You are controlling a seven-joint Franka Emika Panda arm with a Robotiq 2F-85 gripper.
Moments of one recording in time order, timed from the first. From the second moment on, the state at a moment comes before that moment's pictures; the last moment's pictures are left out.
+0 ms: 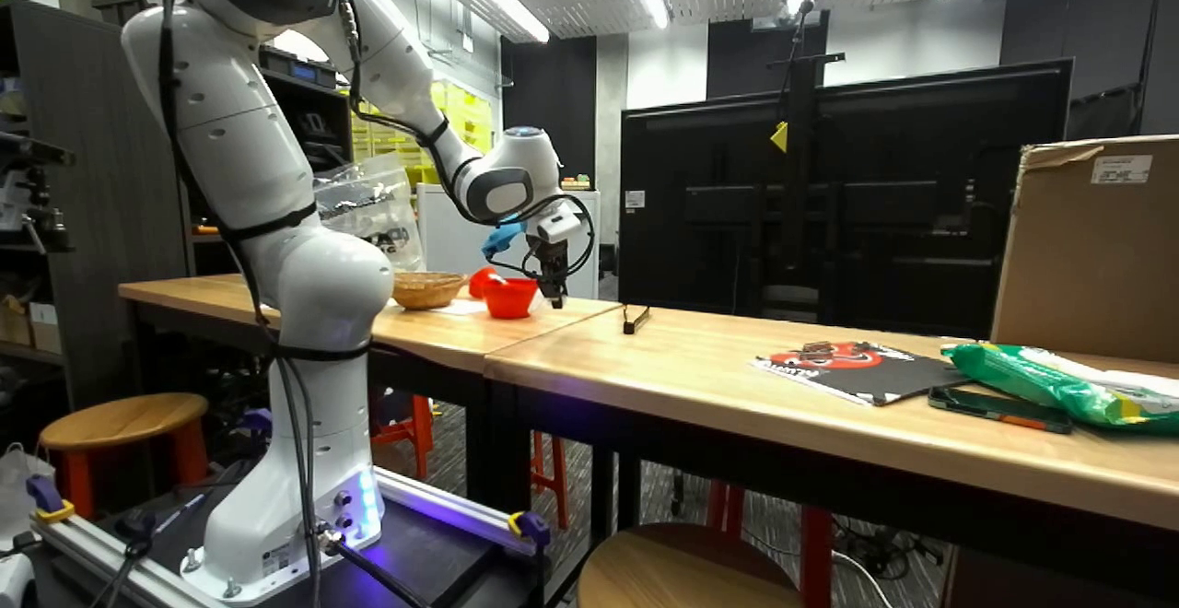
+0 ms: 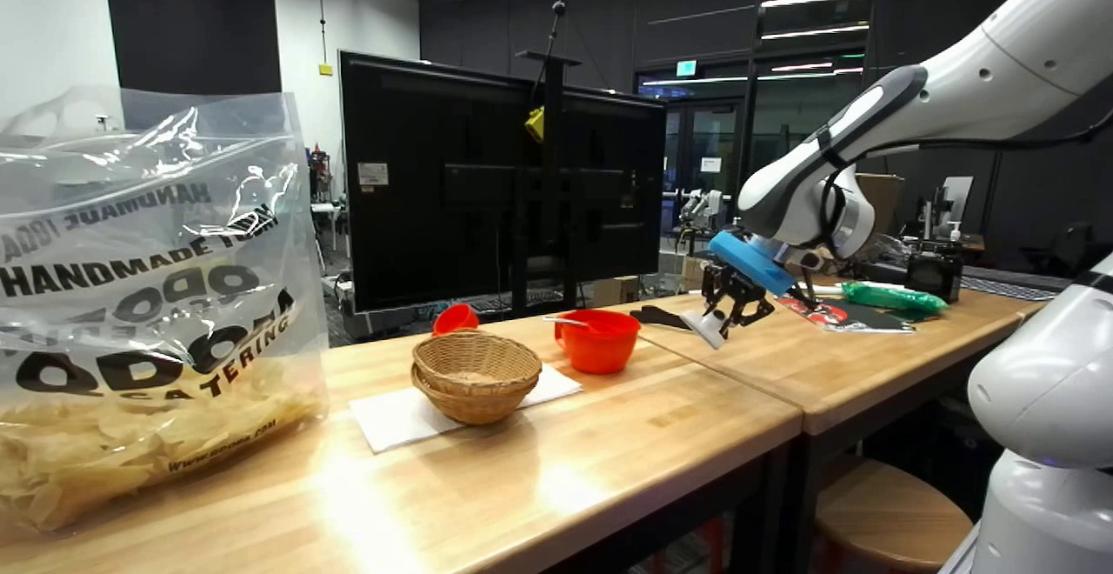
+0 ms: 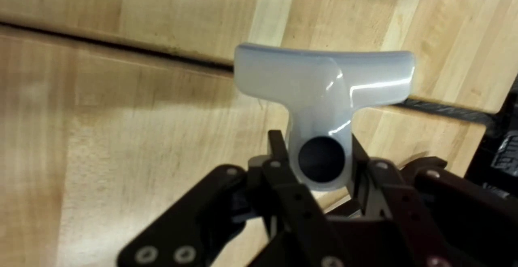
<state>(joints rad) -0.21 -0.44 -0.02 -2.75 0.41 2.75 0.77</state>
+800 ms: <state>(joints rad) -0.29 -0.60 0.00 -2.71 0.22 2.25 1.08</state>
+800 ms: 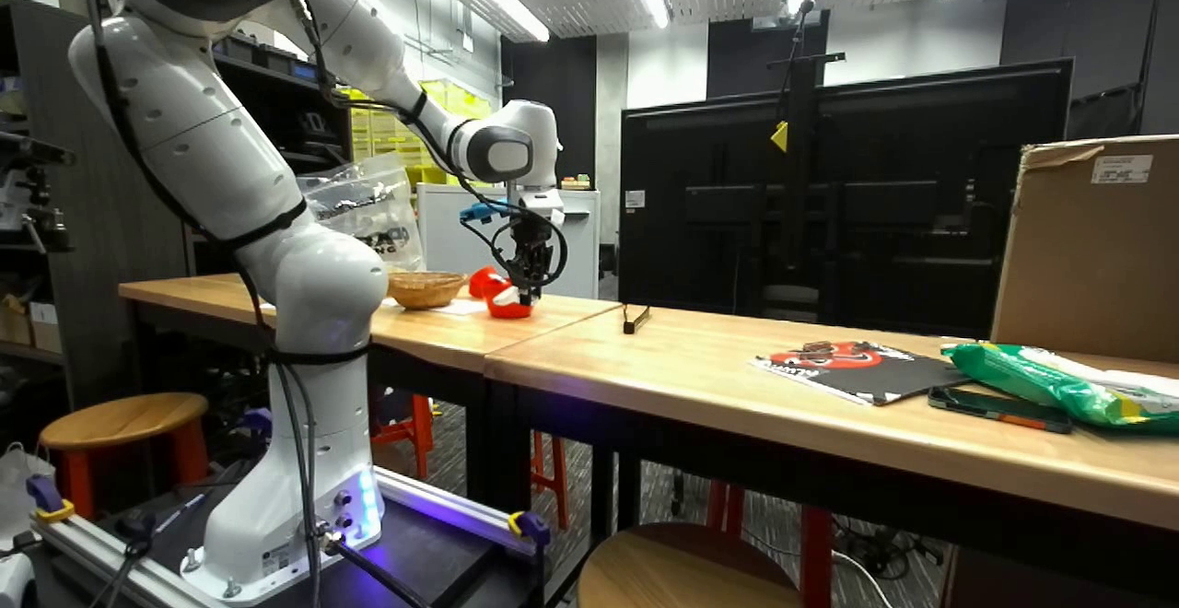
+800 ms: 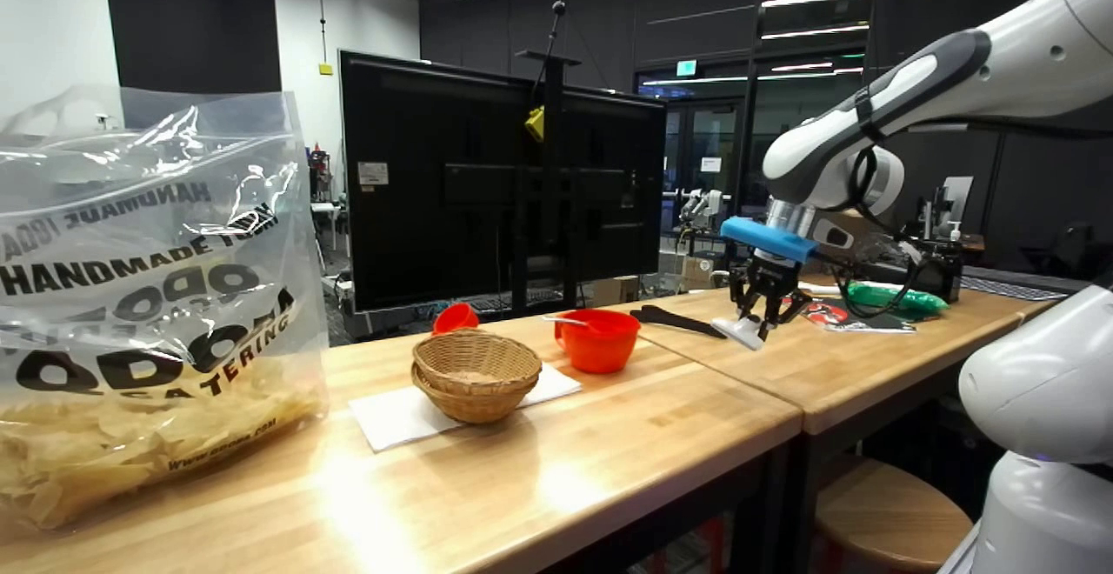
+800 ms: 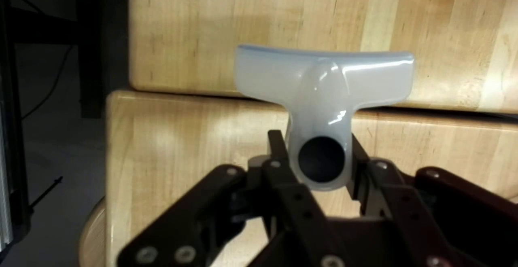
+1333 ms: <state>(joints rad) -0.29 -0.60 -0.01 -2.66 0.22 2.15 1.09</state>
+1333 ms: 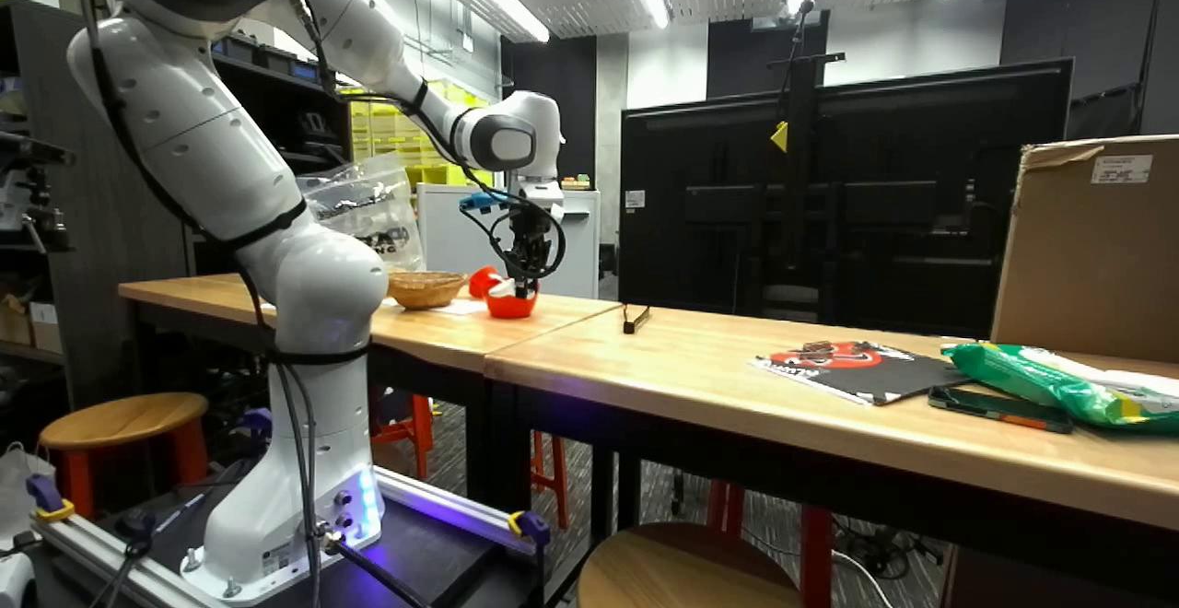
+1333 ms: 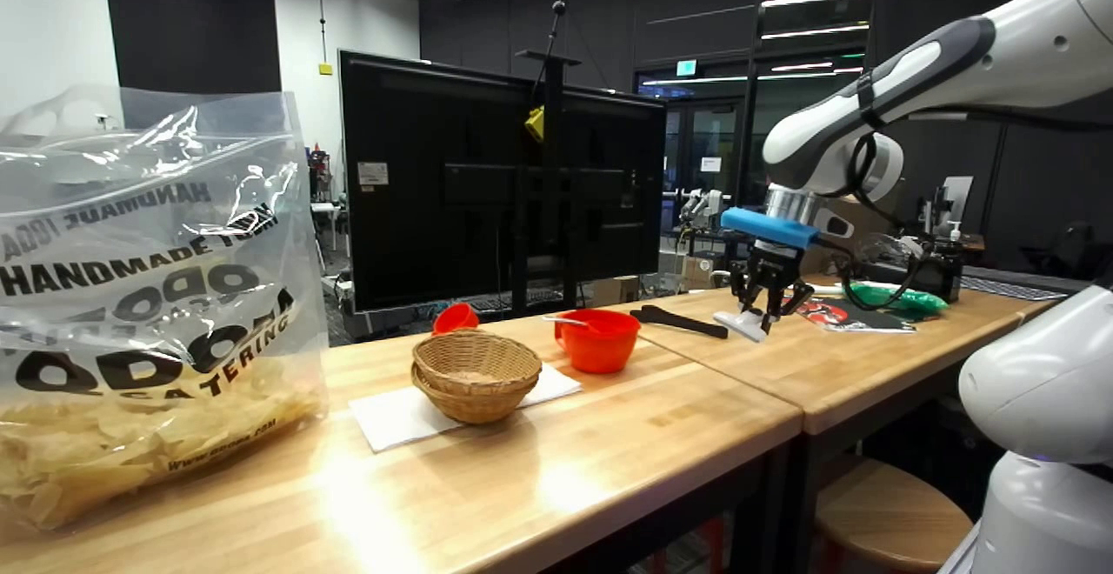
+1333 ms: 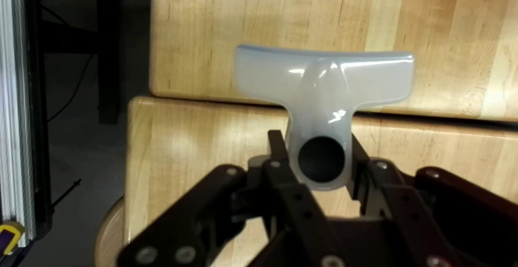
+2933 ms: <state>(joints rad) -0.27 -0.23 -0.07 -2.50 0.21 2.24 1.03</state>
